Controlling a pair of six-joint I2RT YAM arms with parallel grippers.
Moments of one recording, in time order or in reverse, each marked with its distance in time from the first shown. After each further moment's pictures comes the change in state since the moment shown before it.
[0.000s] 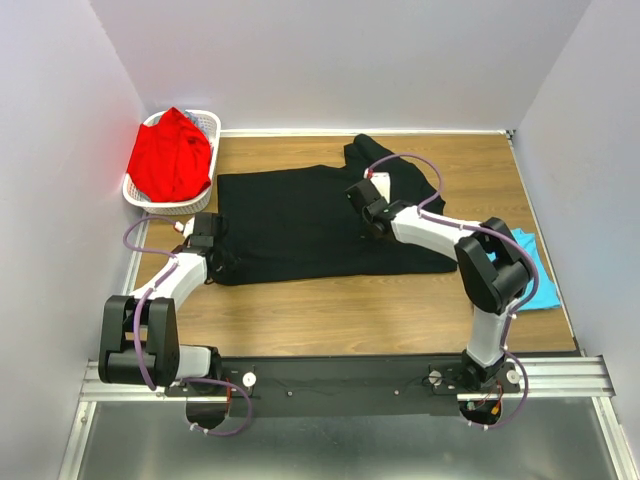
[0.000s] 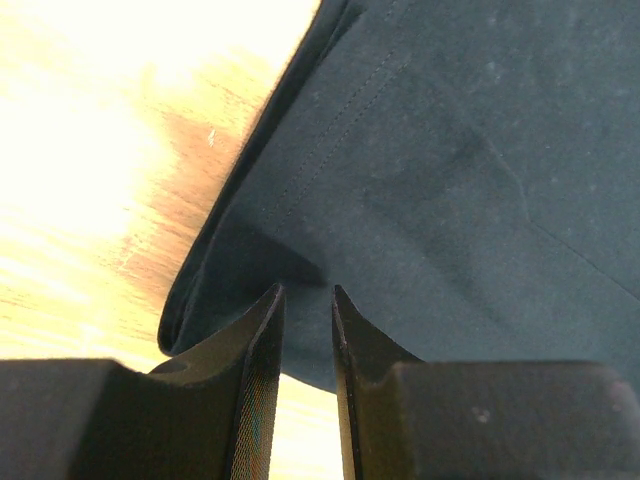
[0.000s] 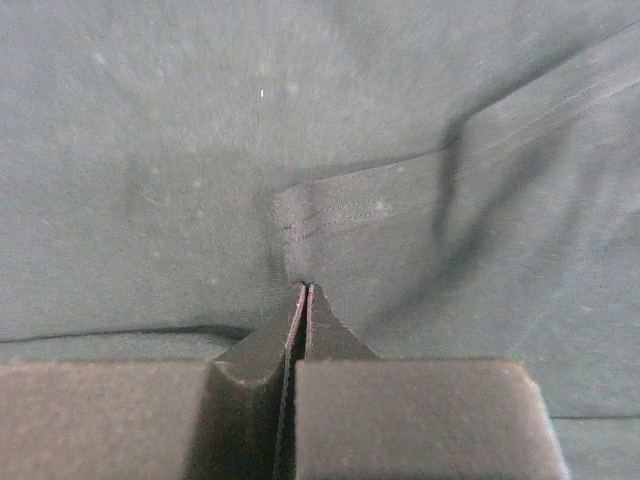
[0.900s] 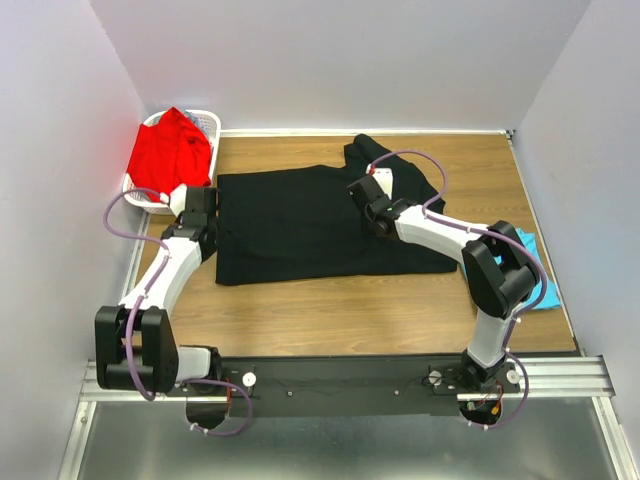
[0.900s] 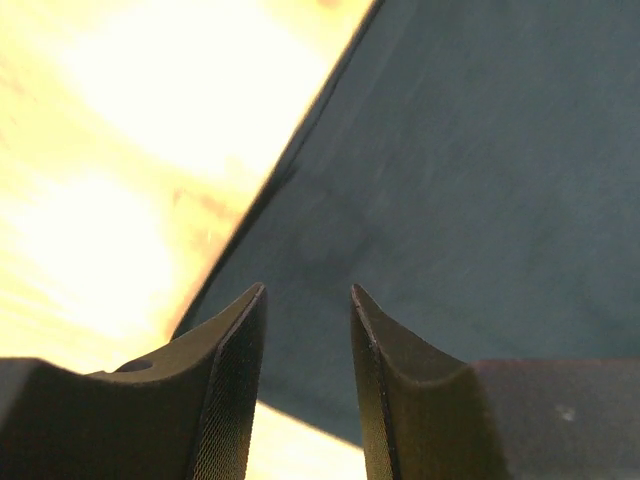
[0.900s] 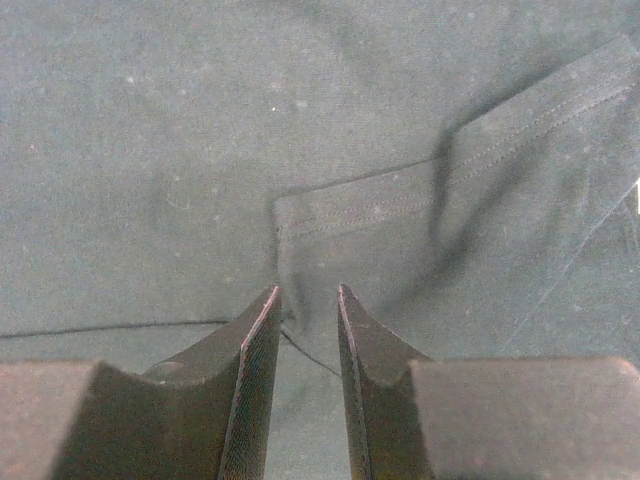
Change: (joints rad) left arm 0.000 -0.036 0.201 -0.103 -0.145 0.000; right arm 0.000 -0.053 0.000 -0.002 0.006 0.005
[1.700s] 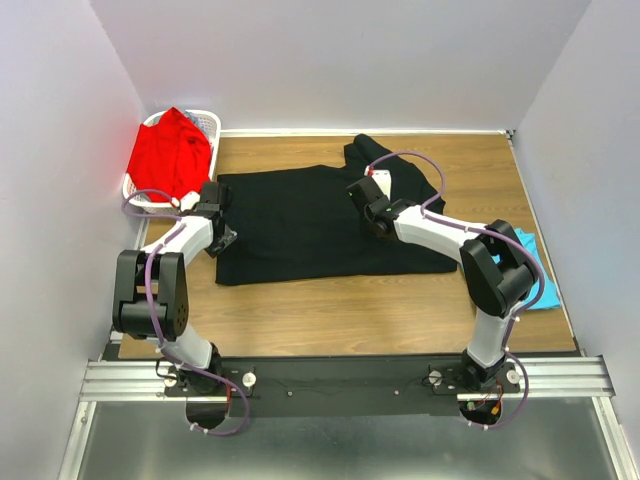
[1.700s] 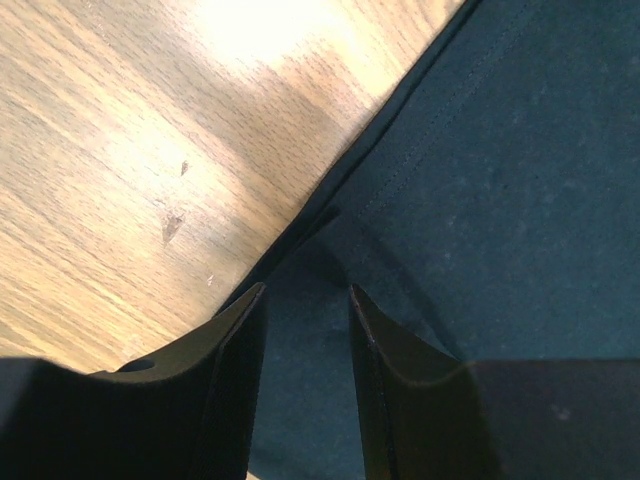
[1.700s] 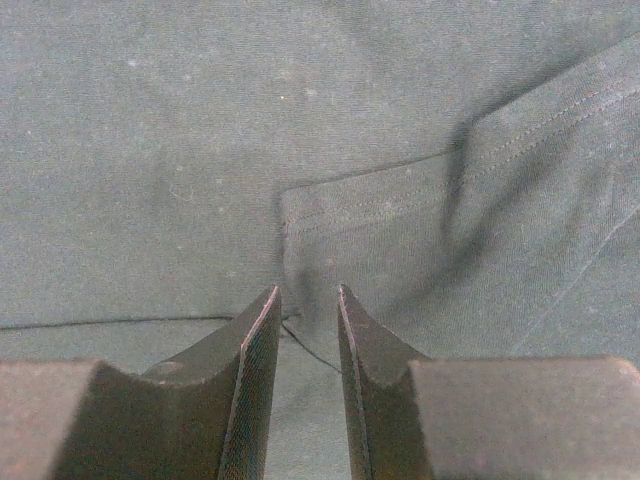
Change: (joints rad) left arm 0.000 0.304 0.103 -0.011 -0.057 -0.065; right arm 0.000 0.012 0.000 0.002 -0.026 -0.005
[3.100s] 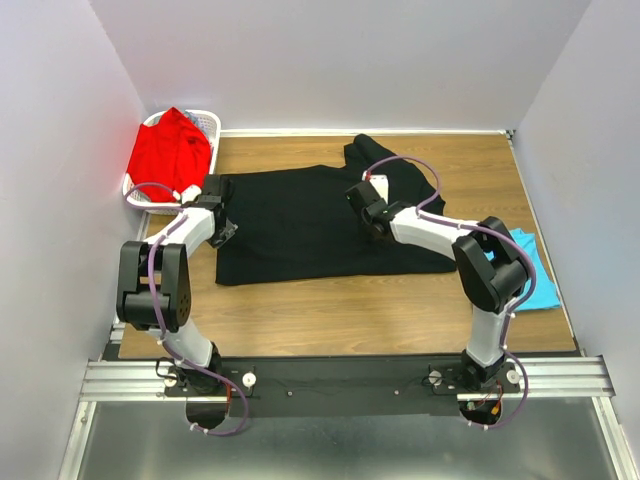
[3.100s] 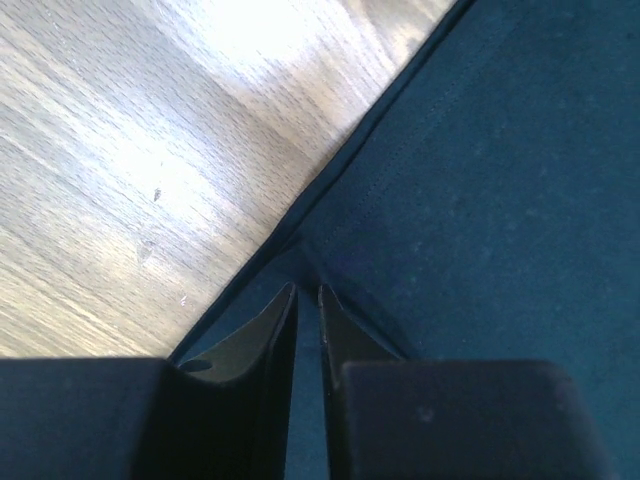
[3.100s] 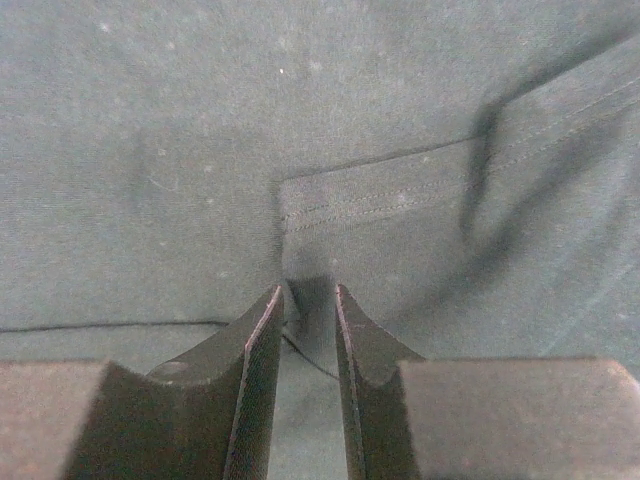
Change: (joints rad) left arm -0.002 0.064 0.083 -0.027 -0.006 -0.017; right arm 0.000 0.038 -0.006 0.010 -0.019 -0.002
